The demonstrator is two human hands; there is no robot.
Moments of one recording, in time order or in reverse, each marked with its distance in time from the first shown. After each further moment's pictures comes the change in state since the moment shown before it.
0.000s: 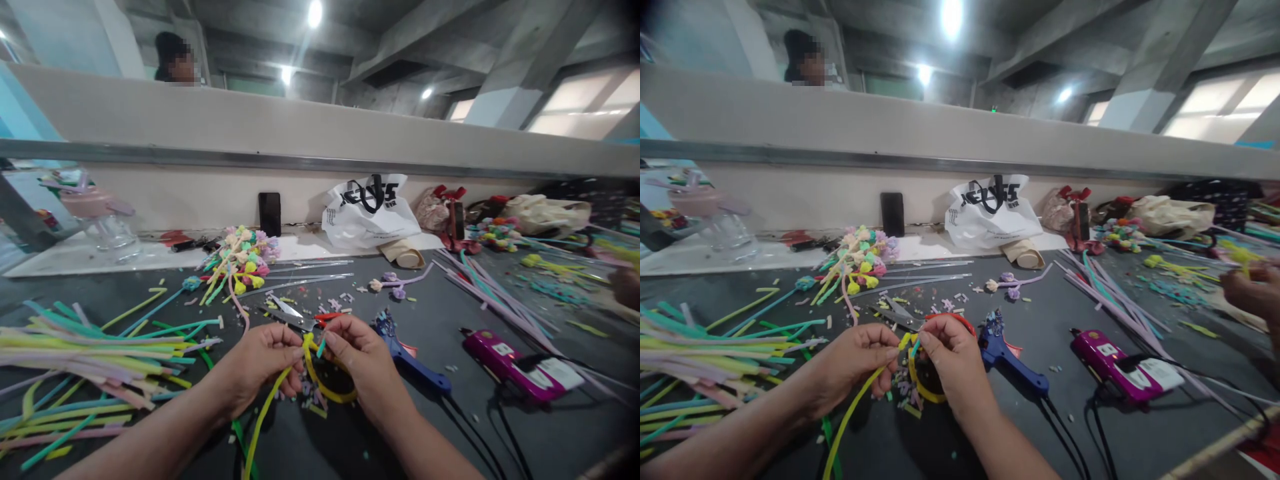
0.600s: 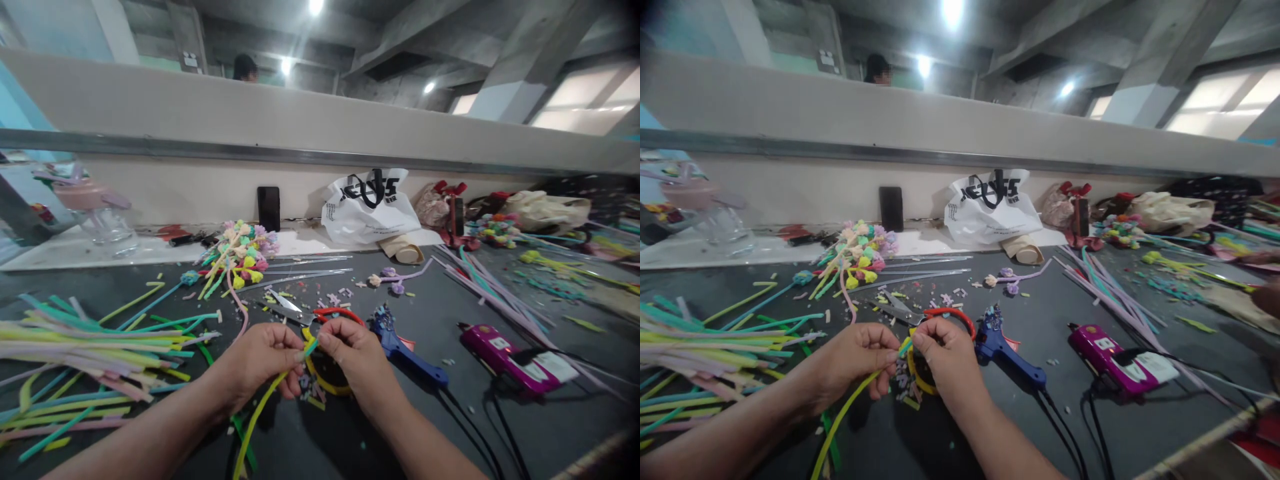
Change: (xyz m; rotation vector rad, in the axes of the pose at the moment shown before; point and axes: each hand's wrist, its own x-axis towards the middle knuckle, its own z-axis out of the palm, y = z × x) left_hand -0.001 0.000 0.002 0.092 -0.029 -0.024; right_hand -0.001 -0.002 0.004 -0.177 0.008 0.055
